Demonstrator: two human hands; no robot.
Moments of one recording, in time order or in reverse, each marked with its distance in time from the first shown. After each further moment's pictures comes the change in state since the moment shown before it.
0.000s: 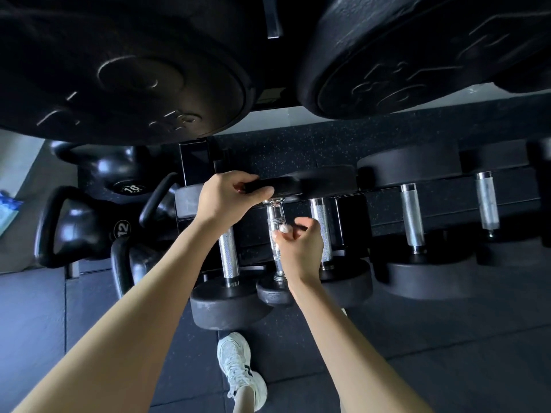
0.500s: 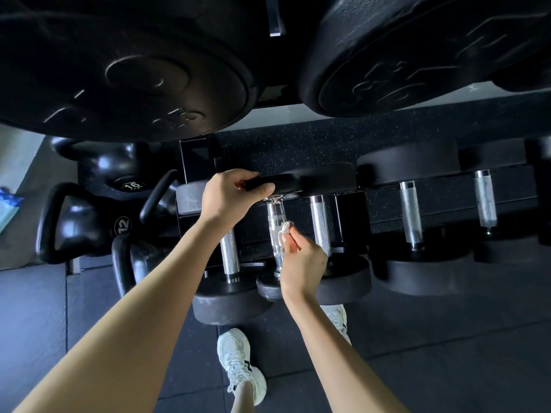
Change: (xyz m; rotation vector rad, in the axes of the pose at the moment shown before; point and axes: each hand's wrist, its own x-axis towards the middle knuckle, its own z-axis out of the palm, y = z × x) left_hand 0.002 -0.007 0.006 -0.052 0.021 -0.016; right_hand -0.017 0.024 0.001 -0.144 0.155 -0.190
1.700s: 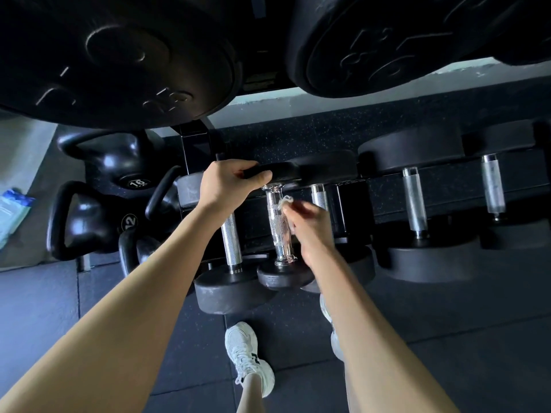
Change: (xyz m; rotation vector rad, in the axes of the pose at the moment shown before) left_hand -0.015 0.023 -0.008 0.018 -0.026 -0.022; right_hand 0.043 -0.010 -0.016 0.376 -0.404 0.299
